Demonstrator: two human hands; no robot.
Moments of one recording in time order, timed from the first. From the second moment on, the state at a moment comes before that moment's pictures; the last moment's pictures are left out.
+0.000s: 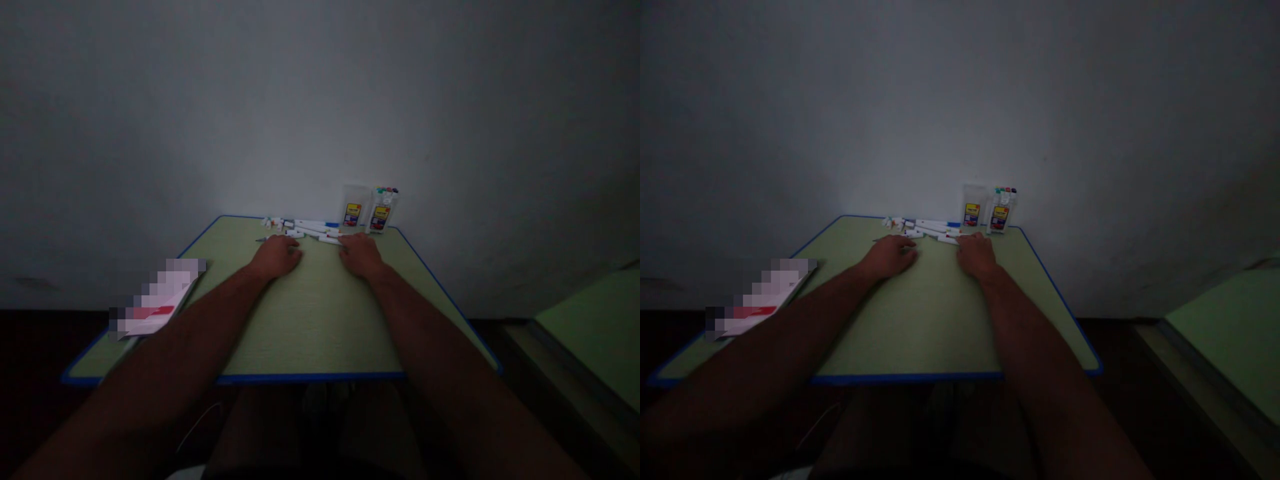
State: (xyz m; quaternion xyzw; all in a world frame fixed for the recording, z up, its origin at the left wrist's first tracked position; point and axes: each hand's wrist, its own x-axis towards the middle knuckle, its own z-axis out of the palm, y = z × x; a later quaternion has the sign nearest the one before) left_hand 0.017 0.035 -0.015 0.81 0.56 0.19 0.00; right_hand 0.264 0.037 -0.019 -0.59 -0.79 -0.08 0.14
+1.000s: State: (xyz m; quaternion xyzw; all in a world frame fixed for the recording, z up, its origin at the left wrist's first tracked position) left_hand 0.018 0.036 -0.016 0.81 0.56 0.19 0.01; right_hand 0.263 0.036 -0.017 -0.61 -0.77 0.00 0.19
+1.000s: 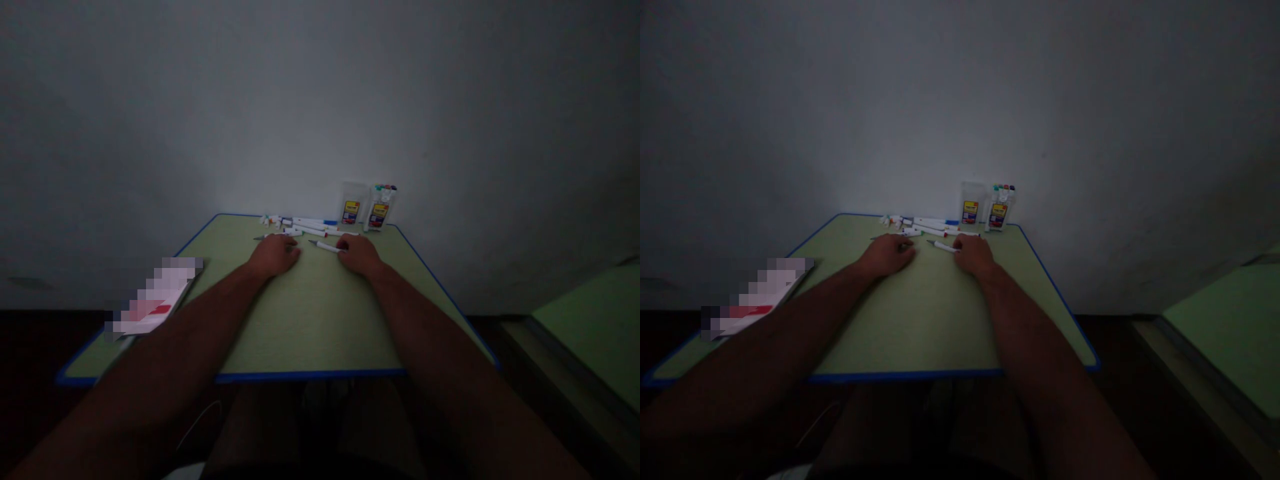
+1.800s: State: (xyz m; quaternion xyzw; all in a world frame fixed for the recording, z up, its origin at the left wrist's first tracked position) left_hand 0.016 0.035 -0.016 0.79 0.59 0.20 0.01; right_hand 0.263 0.034 -0.013 -0.61 -0.77 0.05 0.16
